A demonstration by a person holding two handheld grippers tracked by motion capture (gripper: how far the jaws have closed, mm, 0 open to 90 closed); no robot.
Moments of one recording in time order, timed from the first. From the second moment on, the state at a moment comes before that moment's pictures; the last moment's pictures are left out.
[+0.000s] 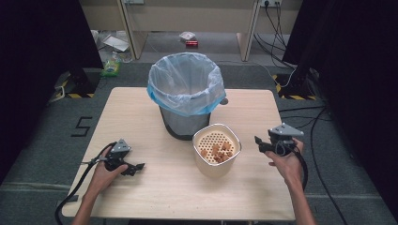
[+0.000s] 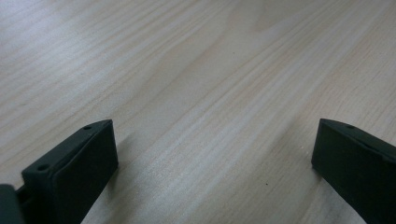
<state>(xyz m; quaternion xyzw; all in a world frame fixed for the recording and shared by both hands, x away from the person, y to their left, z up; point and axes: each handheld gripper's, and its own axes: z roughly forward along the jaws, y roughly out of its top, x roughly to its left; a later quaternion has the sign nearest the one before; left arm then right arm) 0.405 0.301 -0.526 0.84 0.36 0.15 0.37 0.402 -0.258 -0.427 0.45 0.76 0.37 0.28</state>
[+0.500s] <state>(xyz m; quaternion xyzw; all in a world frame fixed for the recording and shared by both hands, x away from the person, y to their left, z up) 0.405 0.301 -0.526 0.84 0.36 0.15 0.37 0.367 -0.259 -0.491 0.47 0.78 0.33 0.24</state>
